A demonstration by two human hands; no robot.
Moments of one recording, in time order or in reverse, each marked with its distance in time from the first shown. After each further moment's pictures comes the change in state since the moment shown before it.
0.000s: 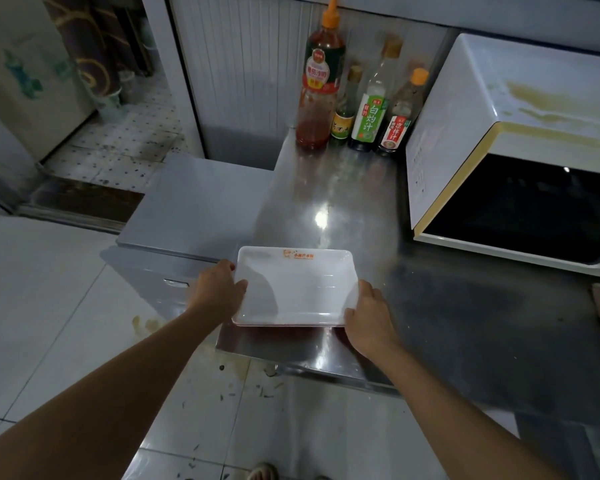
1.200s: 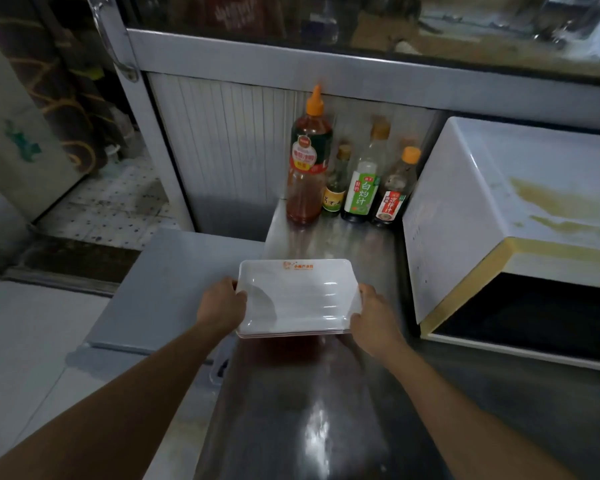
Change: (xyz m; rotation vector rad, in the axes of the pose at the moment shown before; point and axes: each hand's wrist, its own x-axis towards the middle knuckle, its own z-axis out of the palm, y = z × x) left_hand 0.141 0.079 -0.027 -0.161 0.040 -0.047; right_hand 0.148 -0.045 -0.067 0.195 -0.030 -0.006
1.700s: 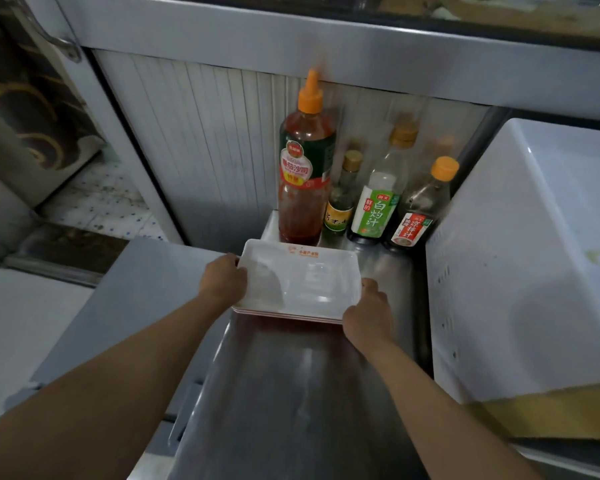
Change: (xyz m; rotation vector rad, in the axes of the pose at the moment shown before) left_hand 0.138 0.058 0.037 0.123 0.024 -0.001; right_hand 0.133 -0.009 -0.001 0.112 0.042 0.109
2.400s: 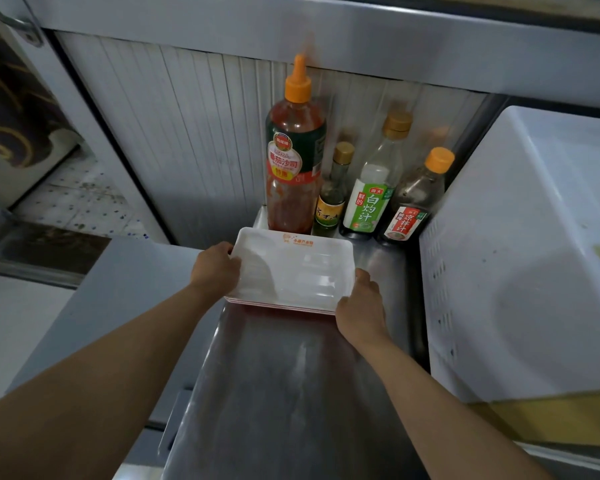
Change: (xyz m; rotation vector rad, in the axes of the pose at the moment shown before) left_hand 0.022 0.007 0.005 0.027 0.019 0.061; right_hand 0.009 -0.006 0.003 -0.047 0.034 -0.005
